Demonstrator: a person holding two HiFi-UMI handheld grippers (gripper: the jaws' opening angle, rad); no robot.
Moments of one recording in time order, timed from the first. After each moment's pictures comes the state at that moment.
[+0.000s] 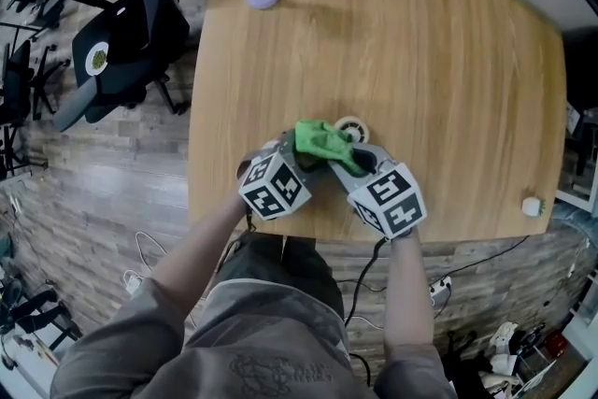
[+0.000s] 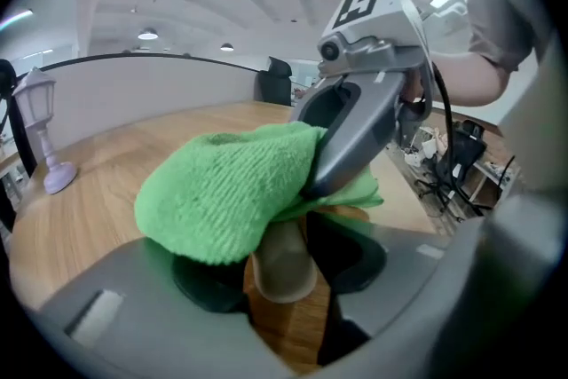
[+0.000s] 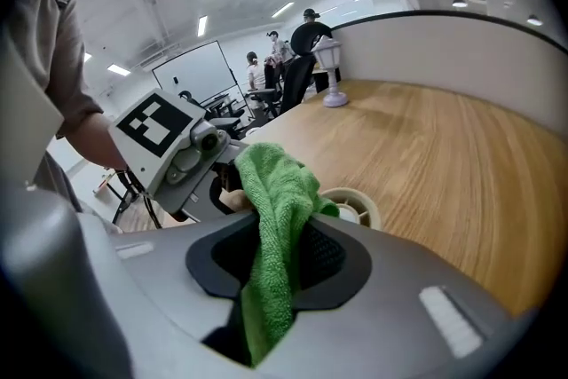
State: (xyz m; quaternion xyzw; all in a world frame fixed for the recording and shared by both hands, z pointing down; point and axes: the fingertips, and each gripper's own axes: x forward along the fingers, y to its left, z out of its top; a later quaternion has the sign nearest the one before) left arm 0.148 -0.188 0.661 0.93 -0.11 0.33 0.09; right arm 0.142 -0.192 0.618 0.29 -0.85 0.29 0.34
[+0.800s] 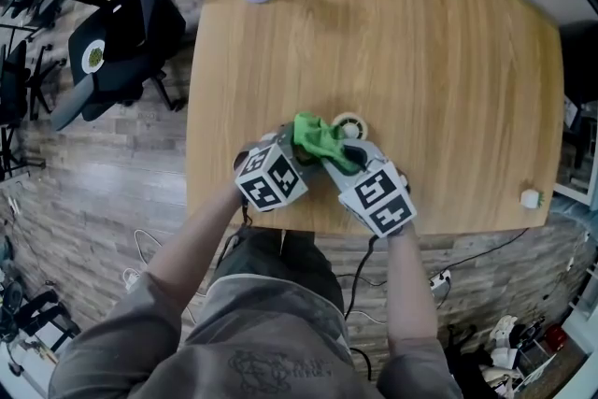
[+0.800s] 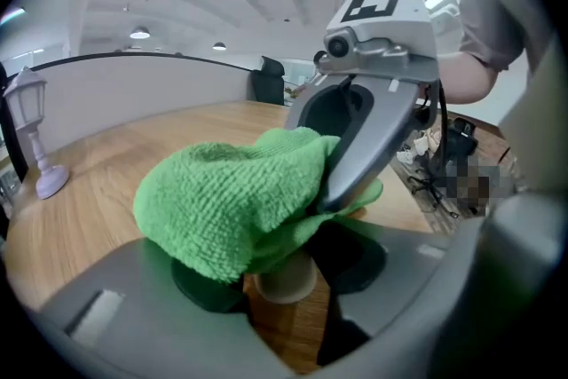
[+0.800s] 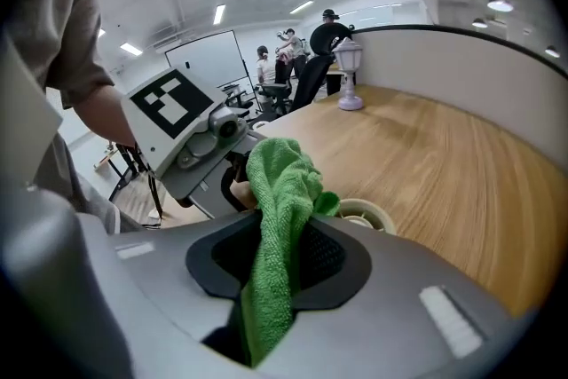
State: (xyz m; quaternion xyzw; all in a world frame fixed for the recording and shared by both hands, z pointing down) left arm 0.148 -0.184 0.662 0.93 -0.08 0.33 0.09; right arm 0.131 -0.181 0.621 0.26 -0.86 0.24 0.37
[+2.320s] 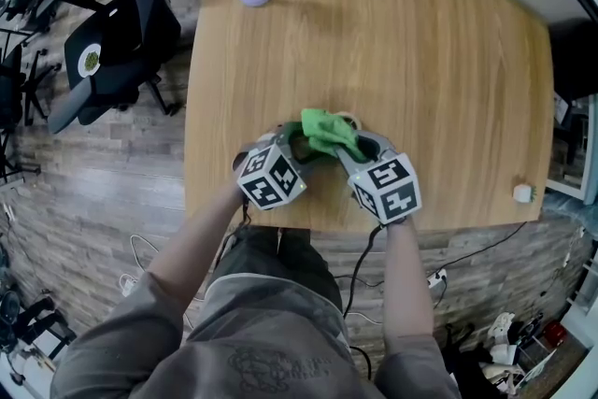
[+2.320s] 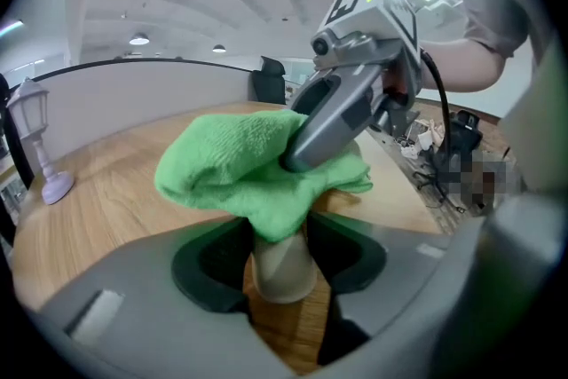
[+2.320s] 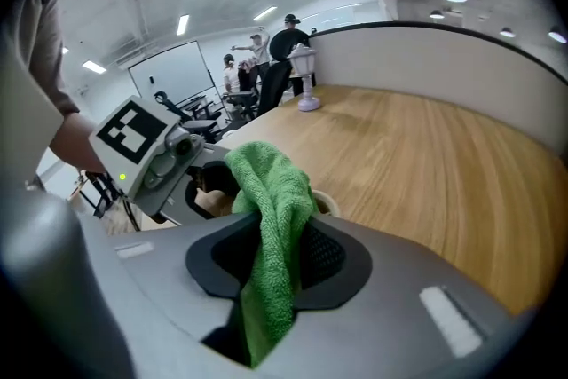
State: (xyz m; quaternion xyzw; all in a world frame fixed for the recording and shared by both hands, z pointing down) left arm 0.149 -0.183 0.664 0.93 -0.10 0.34 0.07; right arm 0.169 -0.200 0.619 0.36 -0.82 0.29 0.34
